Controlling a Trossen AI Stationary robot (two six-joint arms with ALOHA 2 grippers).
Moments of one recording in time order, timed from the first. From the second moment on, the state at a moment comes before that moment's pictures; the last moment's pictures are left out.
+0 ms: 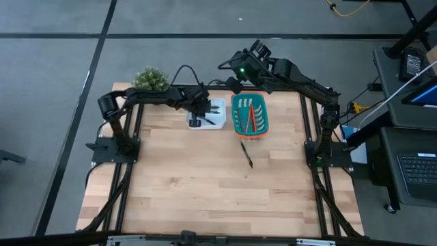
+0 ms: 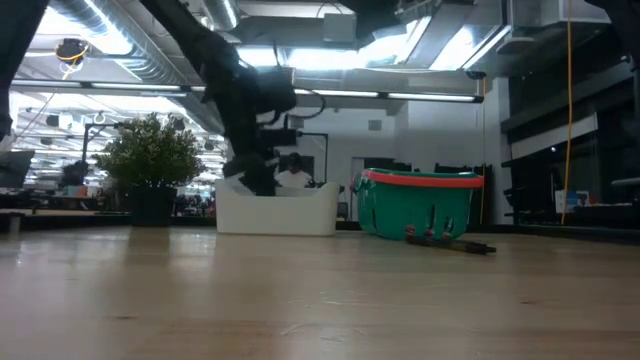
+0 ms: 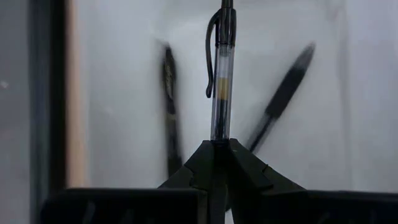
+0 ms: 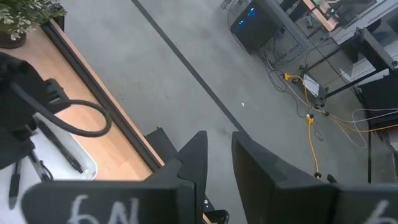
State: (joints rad) left arm 0.51 1.76 1.10 -0.41 -0.03 0.58; right arm -0.26 1.90 2.31 -1.17 0.76 -0.03
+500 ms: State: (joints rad) left arm 0.52 1.79 1.10 -0.36 -0.03 0.55; right arm -0.26 1.90 2.31 -1.17 0.76 -0.03
